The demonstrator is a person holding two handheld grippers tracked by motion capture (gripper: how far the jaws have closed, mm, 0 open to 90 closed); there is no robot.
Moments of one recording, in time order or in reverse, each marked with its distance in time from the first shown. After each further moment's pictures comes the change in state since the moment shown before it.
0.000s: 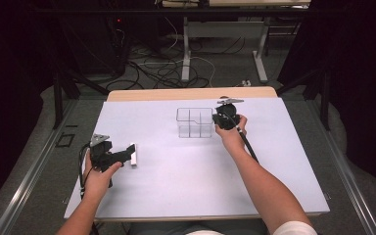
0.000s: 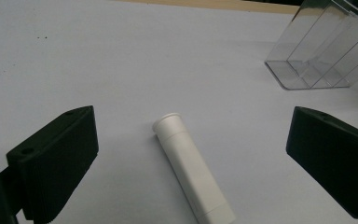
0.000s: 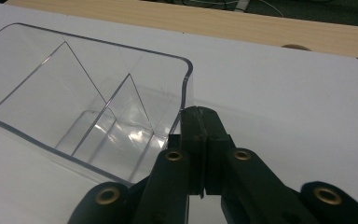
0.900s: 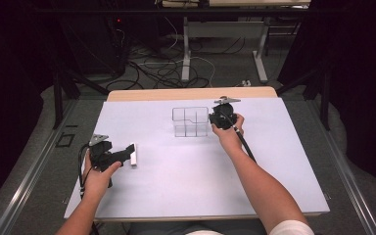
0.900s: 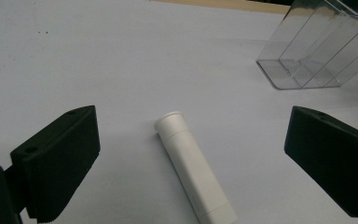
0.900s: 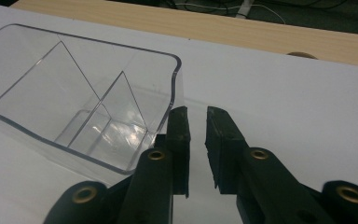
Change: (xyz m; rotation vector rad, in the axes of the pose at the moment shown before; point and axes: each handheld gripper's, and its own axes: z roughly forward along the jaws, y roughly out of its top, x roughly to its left) left arm 0.003 0.000 0.001 0.000 -0.003 -0.028; right arm 0.006 0.002 0.001 -0.017 0.006 -0.010
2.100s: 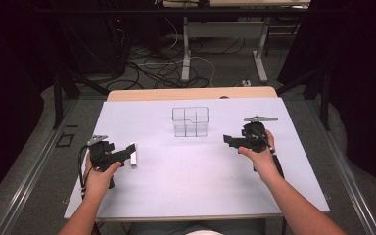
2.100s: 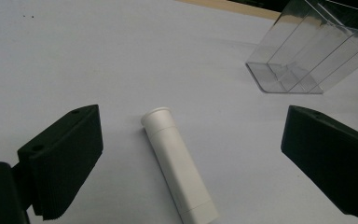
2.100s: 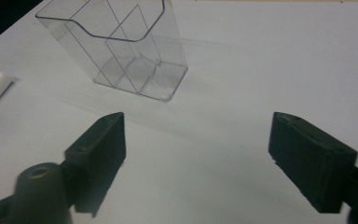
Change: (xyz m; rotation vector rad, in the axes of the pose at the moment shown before) left arm -0.002 -0.001 0.000 0.003 -0.048 -0.079; right arm -0.042 -0.053 -0.095 0.034 0.143 0.085
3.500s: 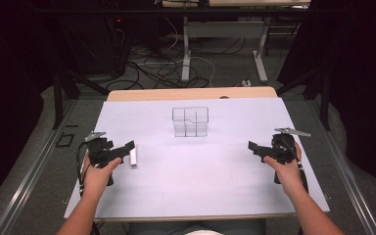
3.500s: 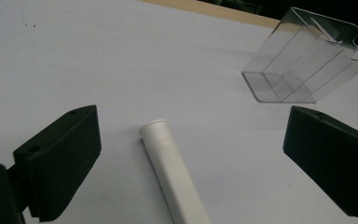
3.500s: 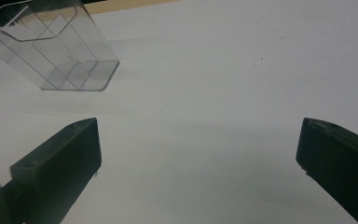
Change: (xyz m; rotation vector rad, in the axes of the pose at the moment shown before) left arm -0.003 0.014 -0.004 0.001 -0.005 -0.016; right arm -0.047 -0.036 -0.047 -0.081 -0.119 0.148
